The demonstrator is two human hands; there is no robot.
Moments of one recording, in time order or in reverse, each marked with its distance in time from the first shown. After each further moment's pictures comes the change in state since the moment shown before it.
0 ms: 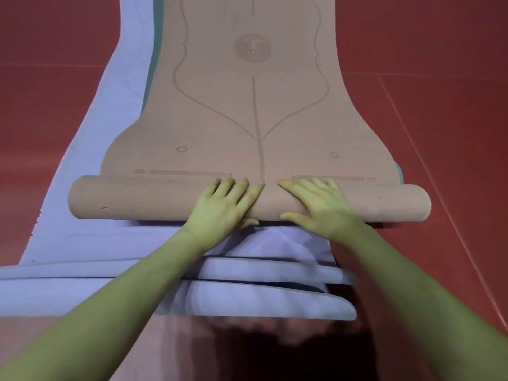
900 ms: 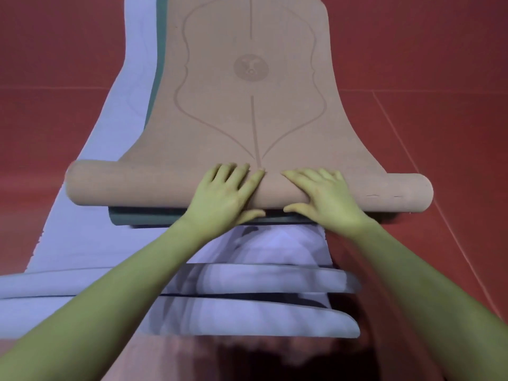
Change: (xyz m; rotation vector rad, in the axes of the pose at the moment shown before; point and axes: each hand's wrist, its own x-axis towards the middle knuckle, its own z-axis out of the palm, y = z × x) left_hand 0.042 -0.027 -0.004 -0.004 0.042 -0.036; right_hand 0.031 0.013 -0.027 -0.075 0.117 0.017
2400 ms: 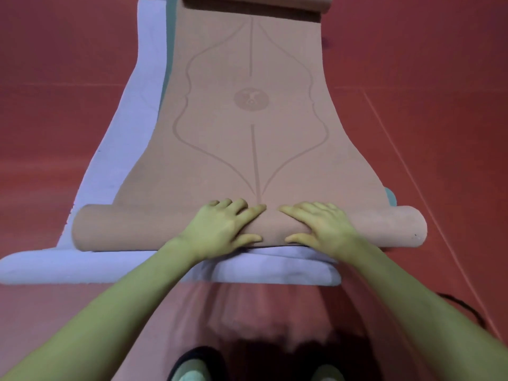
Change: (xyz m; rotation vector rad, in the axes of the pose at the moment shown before) left_hand -0.064 0.048 -0.086 -0.271 -0.203 0.040; right_hand -0.101 -0.055 -0.026 0.063 -0.239 -0.011
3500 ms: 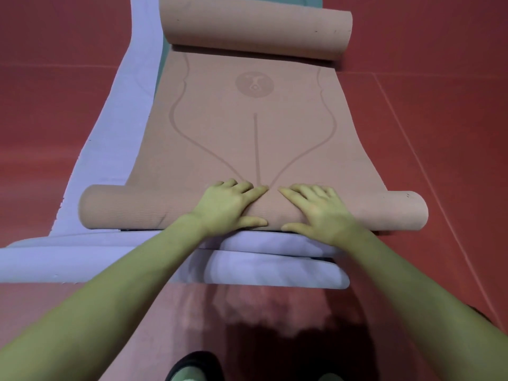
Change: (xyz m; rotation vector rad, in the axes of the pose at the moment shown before) left_hand 0.030 -0.026 0.034 -0.065 -0.201 -0.105; right_hand 0.037 0.014 0.012 -0.019 -0.067 -0.001
